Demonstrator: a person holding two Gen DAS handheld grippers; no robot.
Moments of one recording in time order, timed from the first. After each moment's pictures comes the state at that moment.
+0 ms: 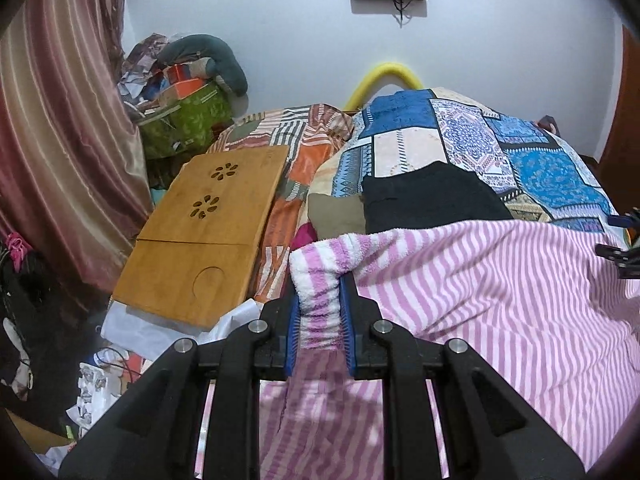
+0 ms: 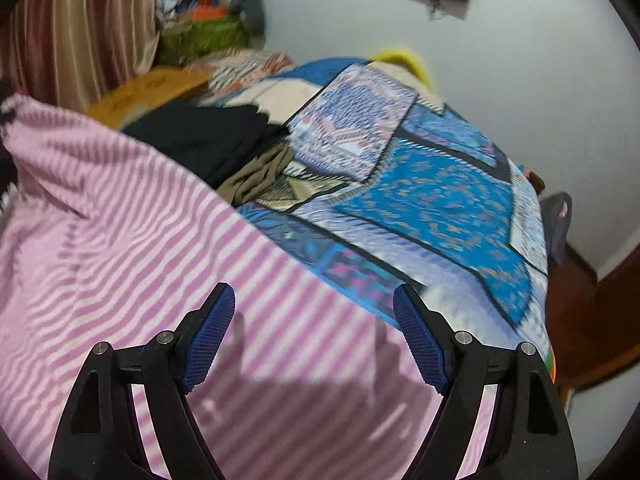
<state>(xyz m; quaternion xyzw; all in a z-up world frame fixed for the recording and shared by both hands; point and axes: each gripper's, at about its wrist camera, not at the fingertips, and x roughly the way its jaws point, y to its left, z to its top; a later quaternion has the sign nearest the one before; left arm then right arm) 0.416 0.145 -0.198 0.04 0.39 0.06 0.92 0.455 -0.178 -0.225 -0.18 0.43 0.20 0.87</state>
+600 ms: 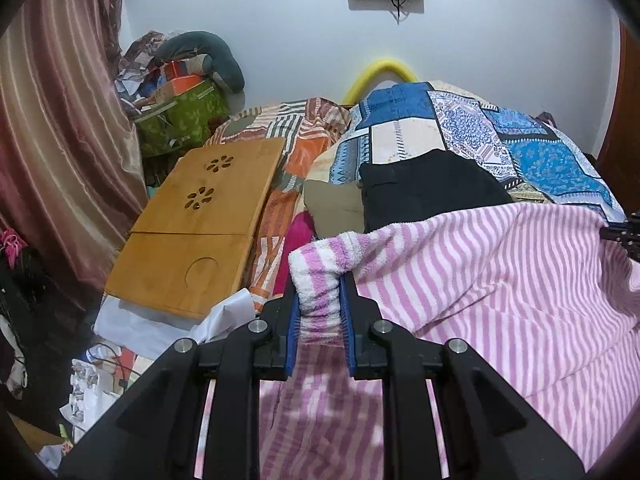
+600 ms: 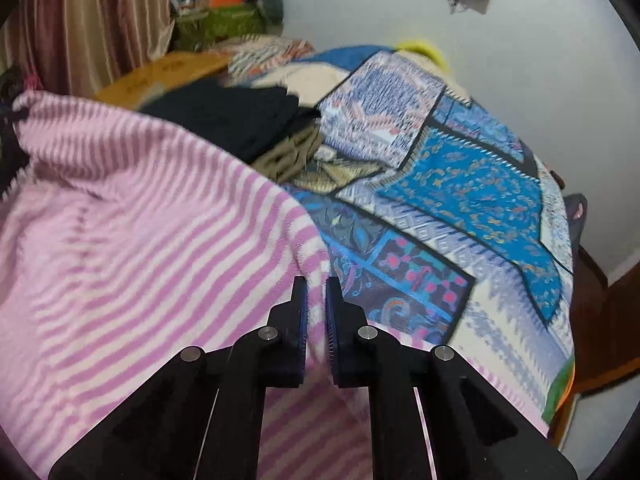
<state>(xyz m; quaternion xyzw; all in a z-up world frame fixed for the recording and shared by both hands) 0.402 0.146 -0.215 0.04 0.38 0.06 0.92 0.443 -0.178 -0.225 -0.16 0.43 0.22 0.86</state>
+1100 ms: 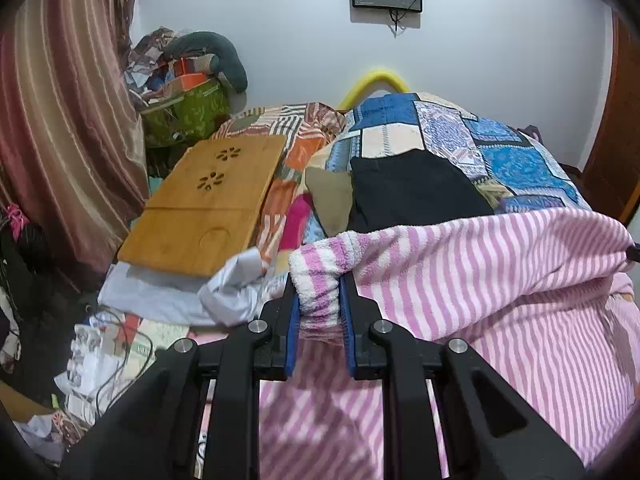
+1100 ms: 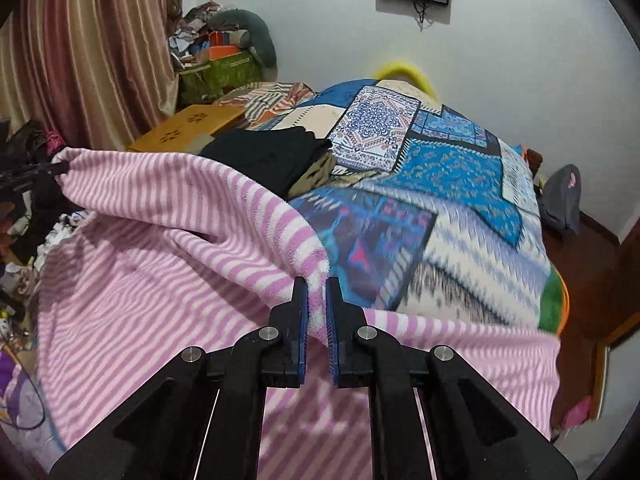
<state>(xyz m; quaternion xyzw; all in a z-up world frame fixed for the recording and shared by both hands) 0.297 0.151 -0.189 0.01 0.38 0.04 0.93 0.301 -0.224 -0.160 -0.06 0.40 0.23 0.88</state>
